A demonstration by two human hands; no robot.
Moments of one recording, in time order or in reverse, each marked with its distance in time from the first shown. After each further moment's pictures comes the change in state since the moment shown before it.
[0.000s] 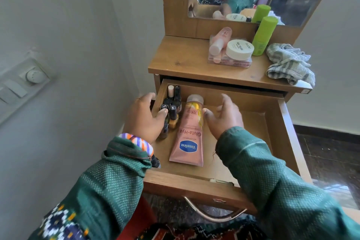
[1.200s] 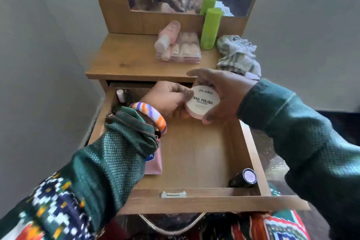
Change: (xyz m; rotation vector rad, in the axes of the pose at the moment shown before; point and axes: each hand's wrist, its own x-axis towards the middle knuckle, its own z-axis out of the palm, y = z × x) left_hand 0.010 0.108 0.058 -0.736 -0.708 -0.154; right_hand 0.014 -0.001 -0.123 -0.468 -0.331 -0.429
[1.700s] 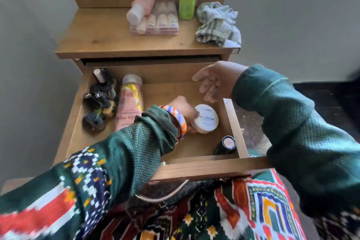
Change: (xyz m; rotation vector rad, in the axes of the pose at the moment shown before) left_hand 0.017 -0.069 0.067 0.404 -0.065 -0.334; right_hand -0.011 0.048 0.024 0.249 -0.146 0.291
